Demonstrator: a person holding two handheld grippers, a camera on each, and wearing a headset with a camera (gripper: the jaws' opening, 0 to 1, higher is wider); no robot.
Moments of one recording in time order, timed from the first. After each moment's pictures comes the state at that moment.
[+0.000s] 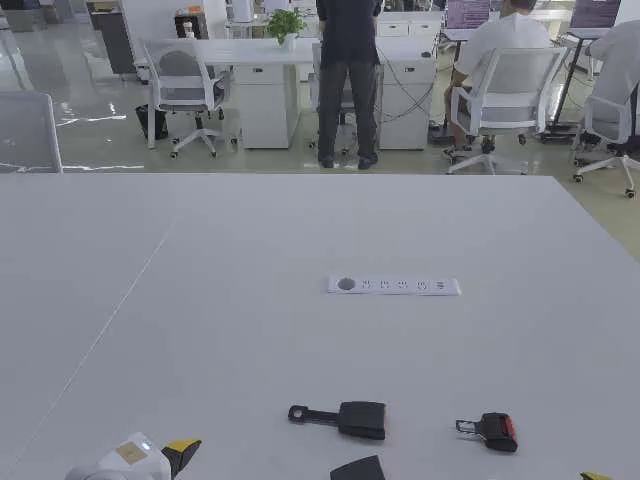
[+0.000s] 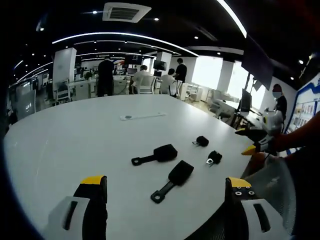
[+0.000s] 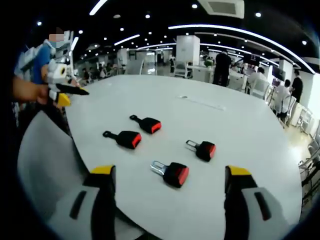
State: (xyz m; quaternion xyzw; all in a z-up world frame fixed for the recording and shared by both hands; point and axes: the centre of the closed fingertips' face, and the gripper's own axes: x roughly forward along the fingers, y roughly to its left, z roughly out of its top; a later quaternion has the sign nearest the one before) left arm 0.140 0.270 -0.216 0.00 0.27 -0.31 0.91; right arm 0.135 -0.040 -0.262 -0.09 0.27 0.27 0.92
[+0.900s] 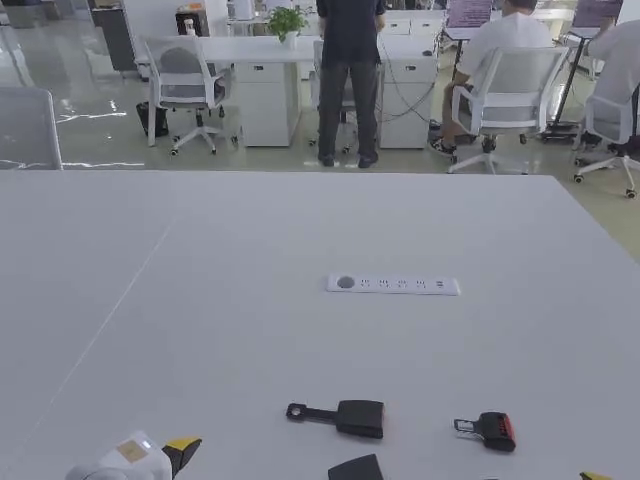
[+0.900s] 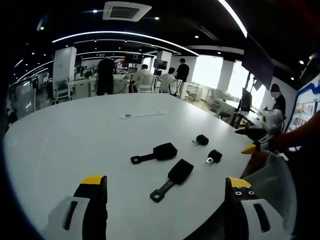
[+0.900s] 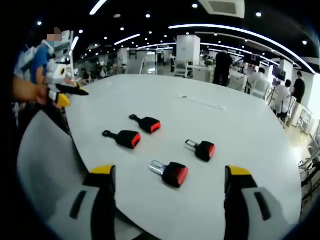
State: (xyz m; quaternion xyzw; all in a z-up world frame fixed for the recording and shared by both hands) left arm 0.141 0.266 -0.216 -0.01 0.27 -0.31 0.91; right arm 0.135 -0.041 -0.262 -0.09 0.27 0.27 0.92
